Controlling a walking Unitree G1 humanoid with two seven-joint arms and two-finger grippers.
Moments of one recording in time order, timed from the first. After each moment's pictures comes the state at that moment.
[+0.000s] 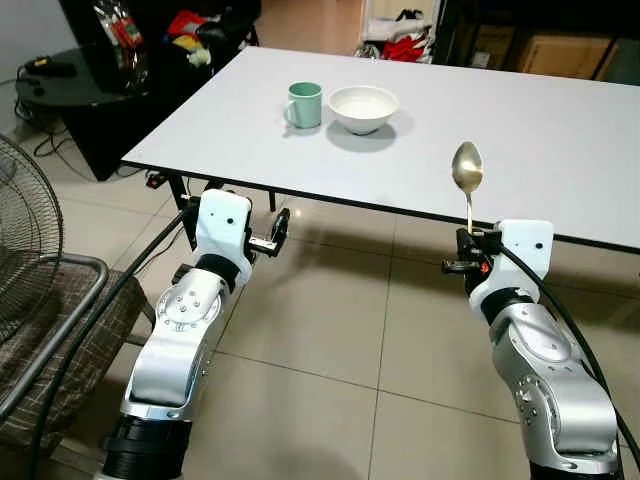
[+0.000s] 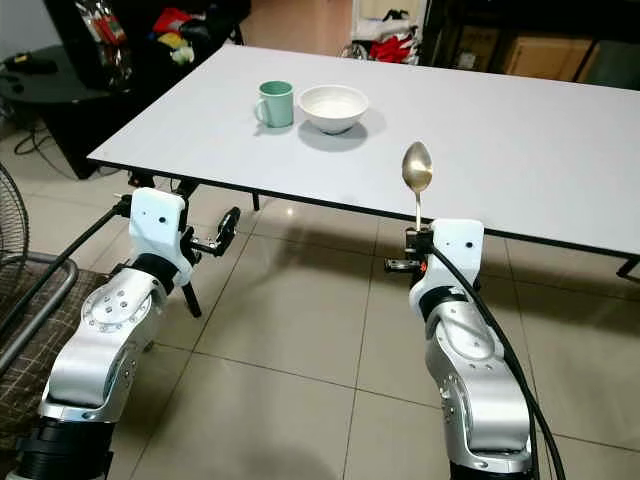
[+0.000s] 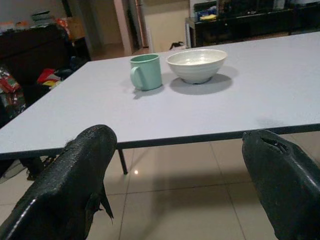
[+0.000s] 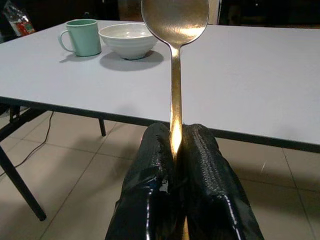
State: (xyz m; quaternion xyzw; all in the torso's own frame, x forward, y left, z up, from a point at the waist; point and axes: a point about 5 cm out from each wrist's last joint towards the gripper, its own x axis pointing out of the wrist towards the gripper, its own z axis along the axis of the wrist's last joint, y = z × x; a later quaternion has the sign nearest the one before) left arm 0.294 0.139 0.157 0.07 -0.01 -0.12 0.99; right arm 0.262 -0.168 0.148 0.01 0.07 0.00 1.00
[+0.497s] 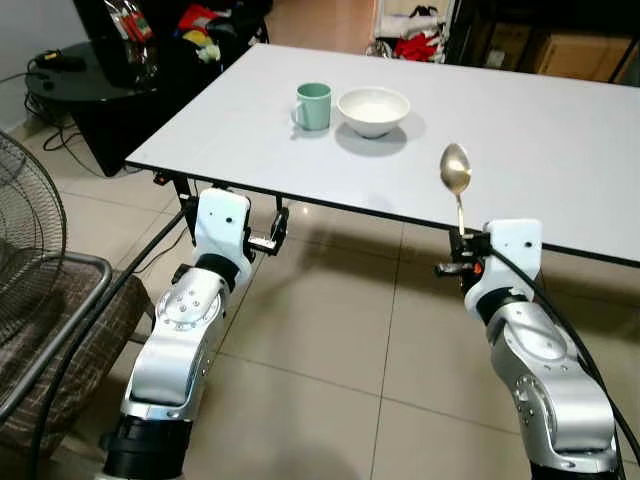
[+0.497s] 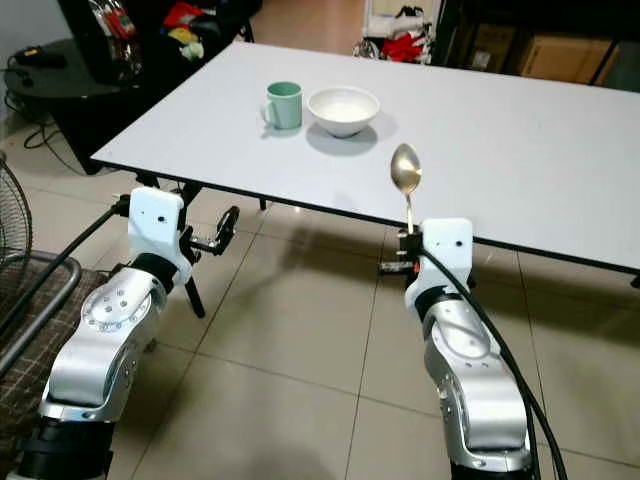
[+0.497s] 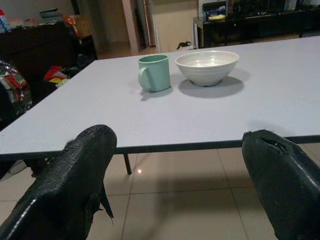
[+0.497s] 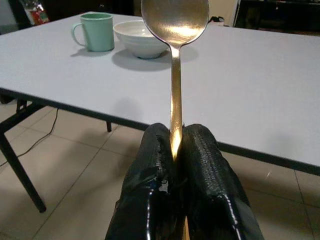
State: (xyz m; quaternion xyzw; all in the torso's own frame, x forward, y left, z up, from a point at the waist) left arm 0.295 0.138 0.159 0.07 -0.01 -0.11 0.99; right arm 0.263 -0.165 0.148 -0.01 0.07 0.02 1.00
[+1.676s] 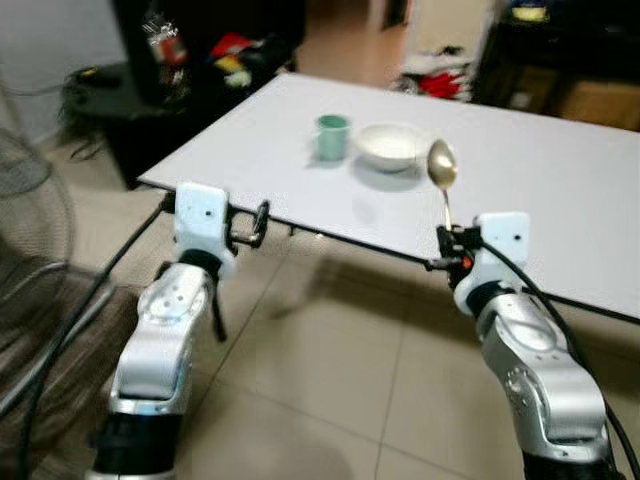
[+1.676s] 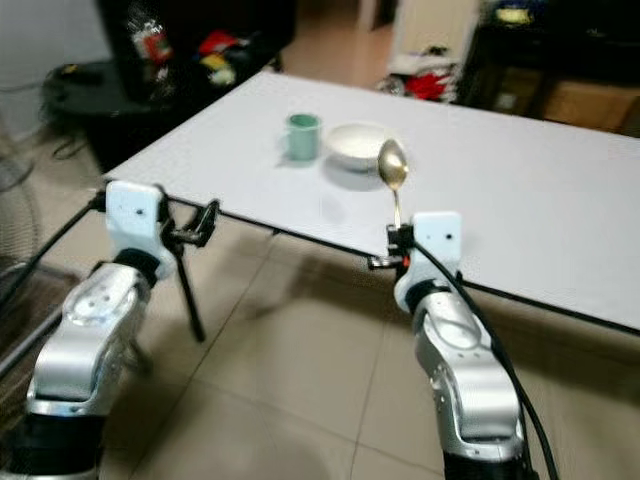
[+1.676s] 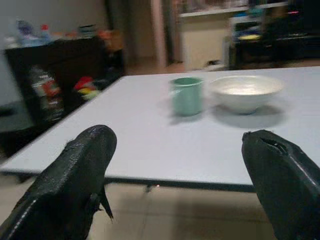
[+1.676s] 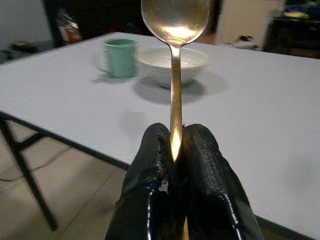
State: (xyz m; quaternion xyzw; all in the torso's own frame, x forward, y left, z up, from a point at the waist) left arm 0.297 0.144 0.162 0.06 -0.01 -0.10 0.99; right arm 0.268 -0.163 0.147 0.00 0.08 0.03 1.00
